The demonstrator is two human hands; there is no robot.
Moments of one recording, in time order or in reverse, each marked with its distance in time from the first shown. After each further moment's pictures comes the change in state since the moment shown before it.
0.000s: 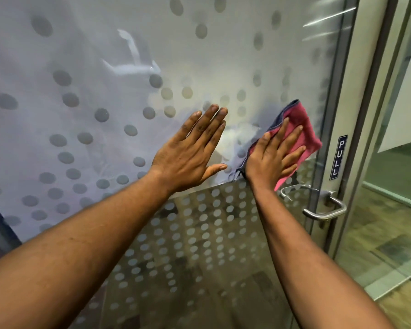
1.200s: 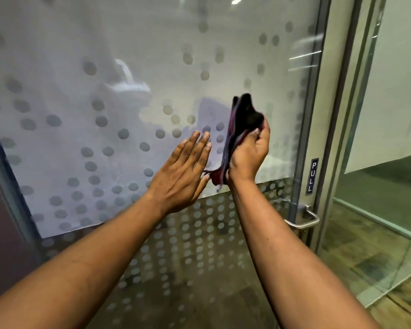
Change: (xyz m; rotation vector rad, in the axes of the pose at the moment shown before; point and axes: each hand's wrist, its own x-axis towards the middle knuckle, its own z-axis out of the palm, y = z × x) left_hand -0.034 0.003 -0.037 -0.259 0.017 -0.171; right_hand -0.028 -0.123 -0.072 1.050 0.032 0.109
